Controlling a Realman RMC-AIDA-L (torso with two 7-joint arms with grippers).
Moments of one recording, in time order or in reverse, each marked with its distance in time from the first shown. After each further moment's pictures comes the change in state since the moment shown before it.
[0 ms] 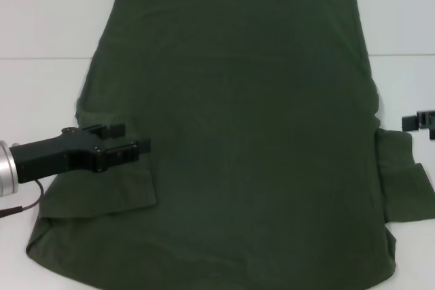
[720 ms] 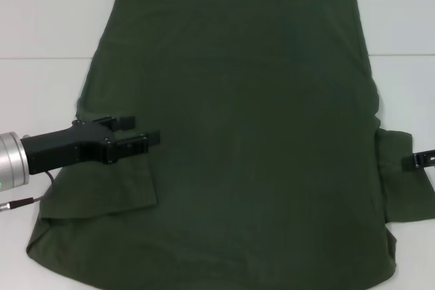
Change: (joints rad) left arm -0.034 -0.004 -0.005 -0.023 -0.004 -0.010 0.002; right arm -0.003 0.029 -0.073 0.049 -0.143 0.115 -0.062
